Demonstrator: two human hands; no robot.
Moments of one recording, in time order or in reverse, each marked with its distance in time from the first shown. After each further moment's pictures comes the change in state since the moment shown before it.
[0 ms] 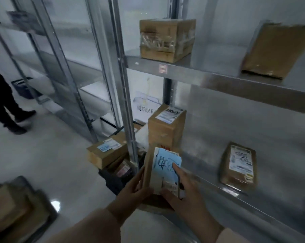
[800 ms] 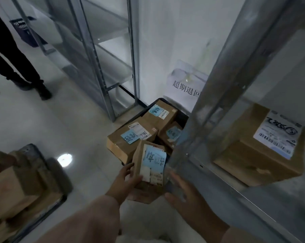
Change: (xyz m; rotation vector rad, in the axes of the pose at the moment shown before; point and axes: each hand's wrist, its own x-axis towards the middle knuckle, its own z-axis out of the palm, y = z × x) left_hand 0.174 -0.040 -0.272 0.008 0.339 -0.220; right_hand 0.192 0.066 0.196 -0.098 -0.367 0.267
